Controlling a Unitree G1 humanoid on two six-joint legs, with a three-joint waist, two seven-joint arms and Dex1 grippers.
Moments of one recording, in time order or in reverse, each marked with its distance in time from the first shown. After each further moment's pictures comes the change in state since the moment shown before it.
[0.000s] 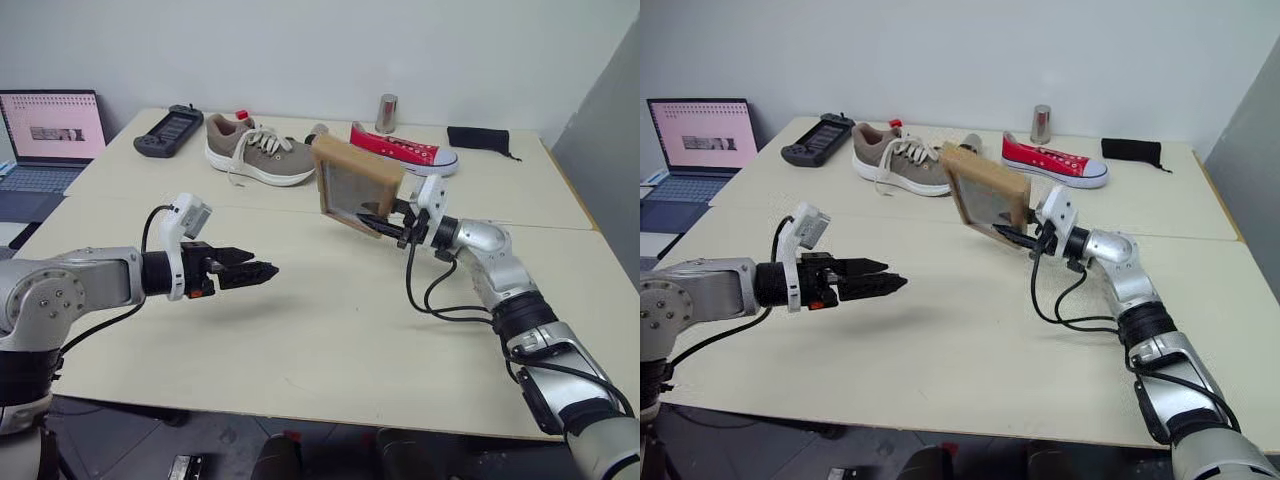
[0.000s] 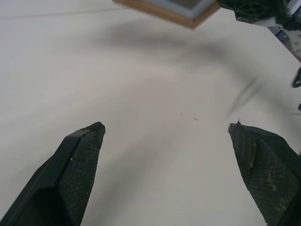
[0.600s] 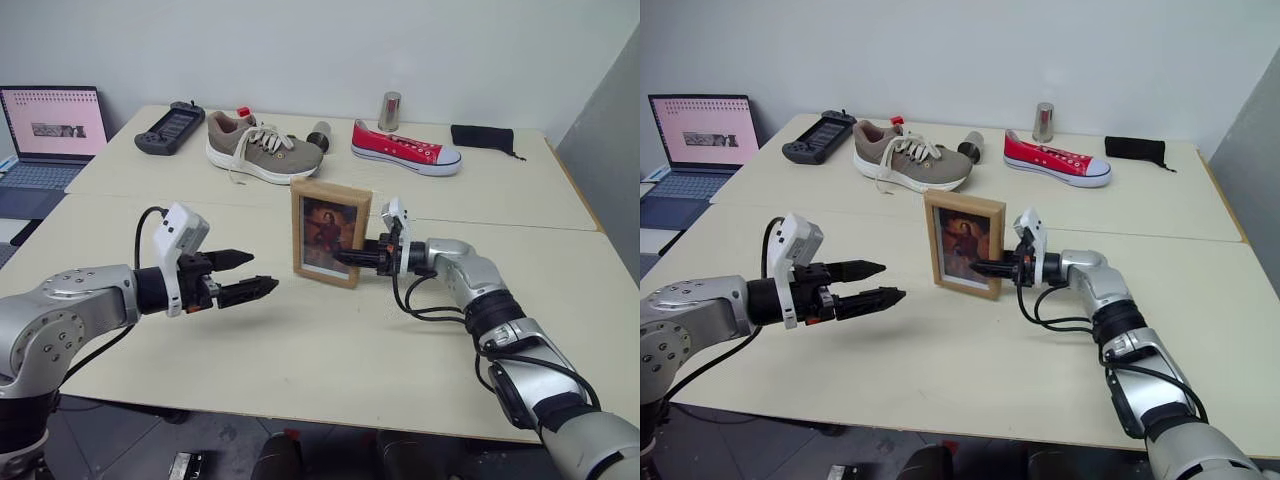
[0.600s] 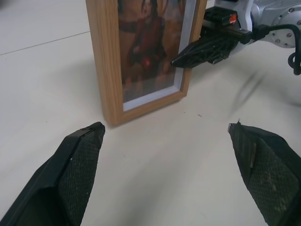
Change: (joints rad) left arm 0.170 -0.014 0.081 -0.162 0.126 -0.120 -0.082; right arm -0.010 0.123 -0.017 0.186 -0.086 0.170 0.170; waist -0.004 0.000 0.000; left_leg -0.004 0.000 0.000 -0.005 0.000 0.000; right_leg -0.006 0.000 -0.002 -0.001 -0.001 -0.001
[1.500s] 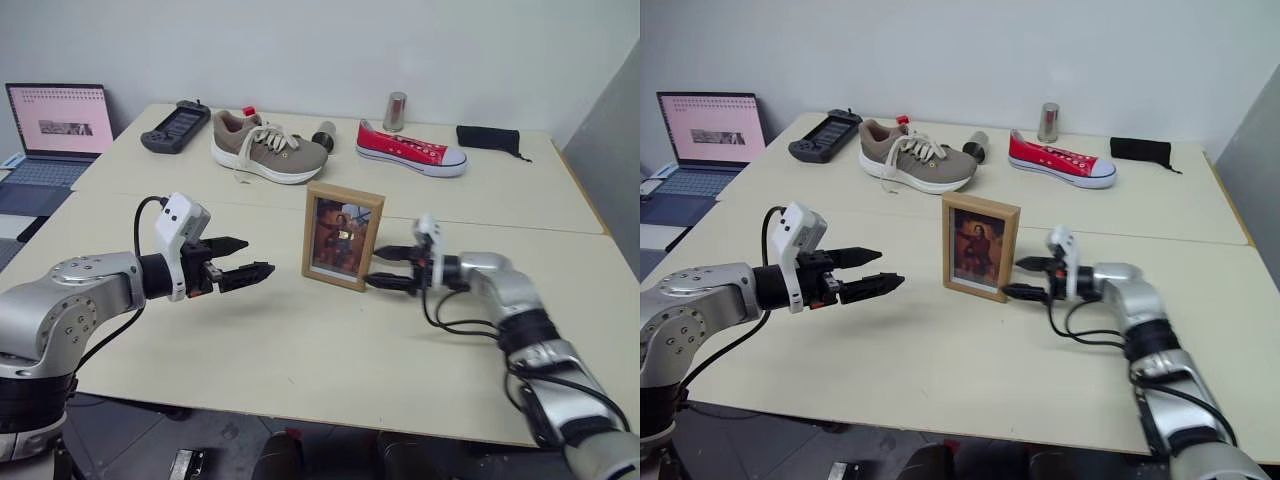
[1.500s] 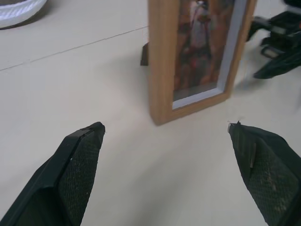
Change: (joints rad) left arm -0.087 -0.048 -0.062 0.135 0.202 -0.056 -0.043; right arm 0.265 -0.273 -0.097 -0.331 -0.100 0.066 0.030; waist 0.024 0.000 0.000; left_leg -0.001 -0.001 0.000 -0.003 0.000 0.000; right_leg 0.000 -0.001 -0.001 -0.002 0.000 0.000
